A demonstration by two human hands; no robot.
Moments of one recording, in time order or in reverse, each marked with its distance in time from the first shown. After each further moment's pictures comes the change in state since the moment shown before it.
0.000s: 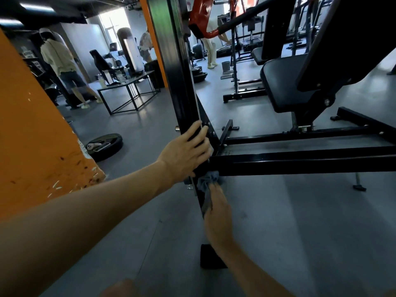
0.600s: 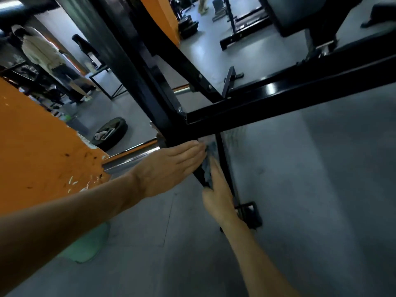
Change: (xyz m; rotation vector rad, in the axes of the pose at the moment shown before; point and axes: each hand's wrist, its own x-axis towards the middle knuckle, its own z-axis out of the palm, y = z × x) left_hand -0.018 0.100 0.055 0.087 0.186 0.364; right_hand -0.015 0.063 0.028 0.434 -0.287 0.392
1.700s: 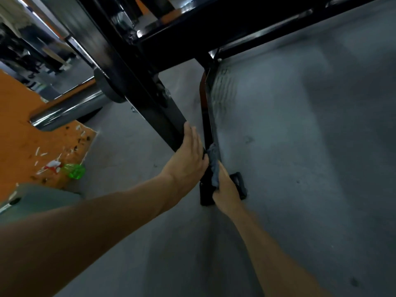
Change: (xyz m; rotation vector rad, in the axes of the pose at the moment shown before) left_hand 0.105 0.140 -0.034 -0.173 -0.541 0.056; right_hand -0.013 0.199 -0.038 -0.188 -0.111 0.145
